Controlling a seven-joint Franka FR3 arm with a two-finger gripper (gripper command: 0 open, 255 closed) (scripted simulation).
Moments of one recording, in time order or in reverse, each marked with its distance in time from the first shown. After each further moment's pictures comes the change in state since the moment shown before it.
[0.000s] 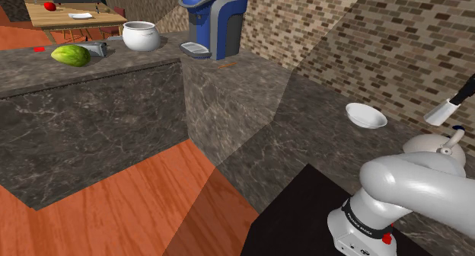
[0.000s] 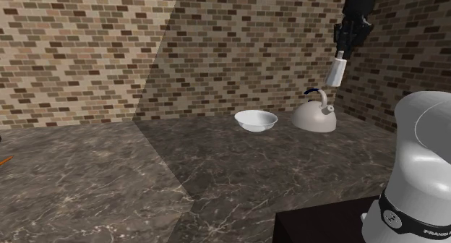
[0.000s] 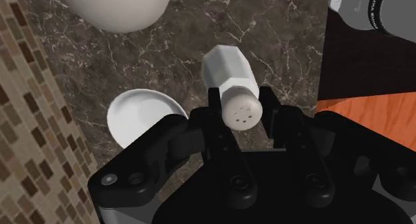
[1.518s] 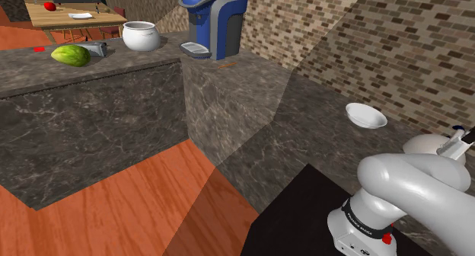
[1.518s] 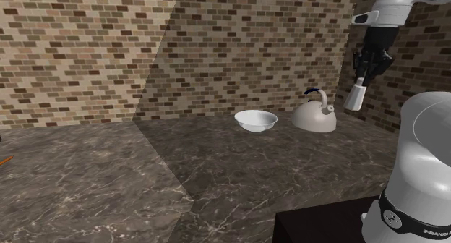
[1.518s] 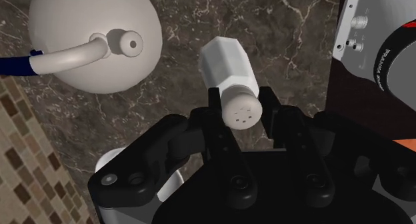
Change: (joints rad) arm -0.137 -0.254 -0.154 -0.214 -0.191 0.001 -0.127
